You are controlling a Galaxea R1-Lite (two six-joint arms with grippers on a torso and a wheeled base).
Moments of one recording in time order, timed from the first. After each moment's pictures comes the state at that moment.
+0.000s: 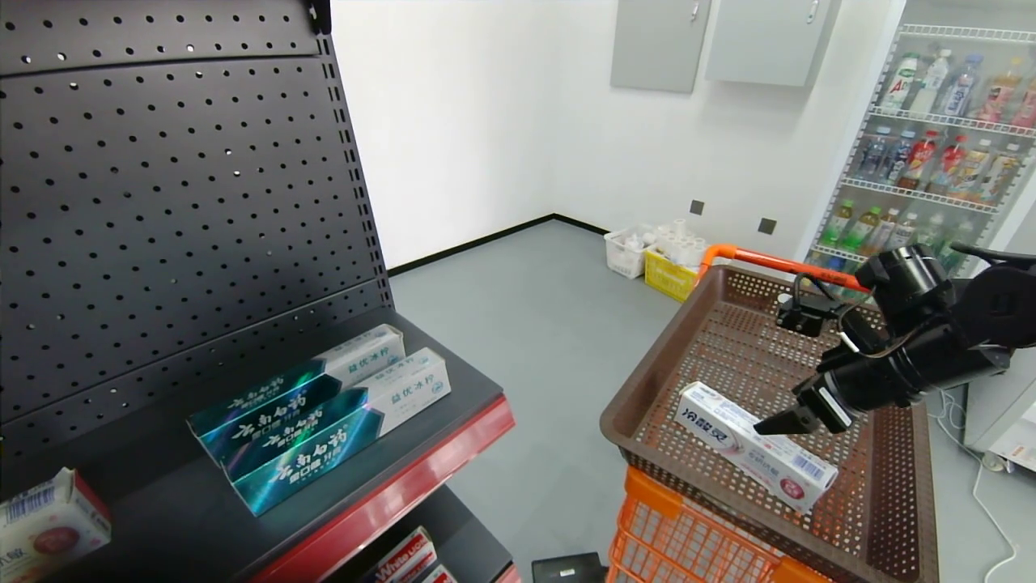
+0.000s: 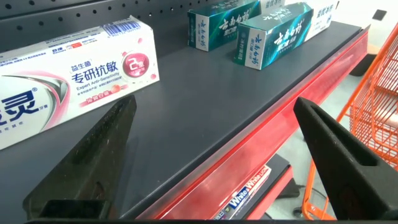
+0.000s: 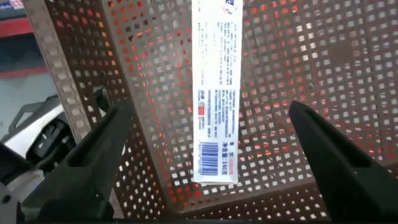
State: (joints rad) left arm 0.00 0.01 0.00 0.00 0.05 -0.04; right arm 0.06 1.84 -1.25 0.39 0.29 -0.54
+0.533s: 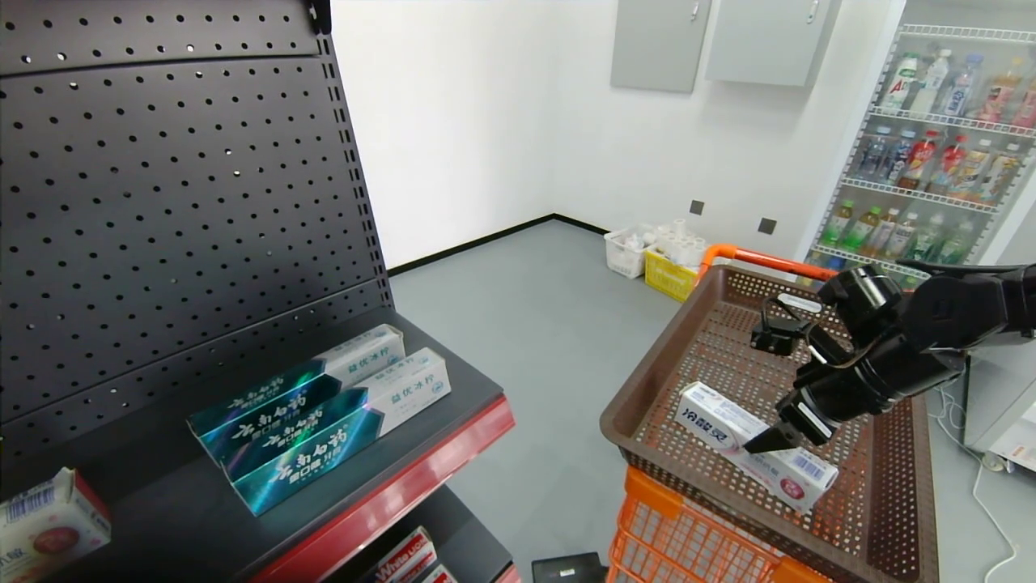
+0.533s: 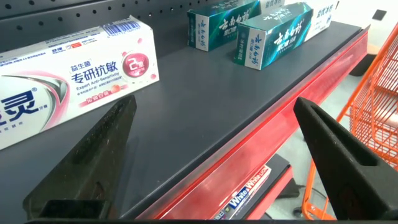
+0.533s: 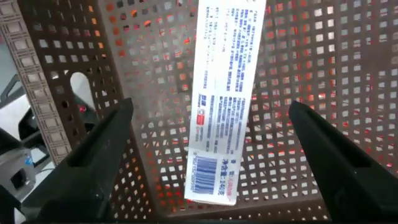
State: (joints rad) left arm 0.00 0.01 0.00 0.00 0.05 -0.04; right arm 0.08 1.96 -1.32 0.46 0.28 -0.61
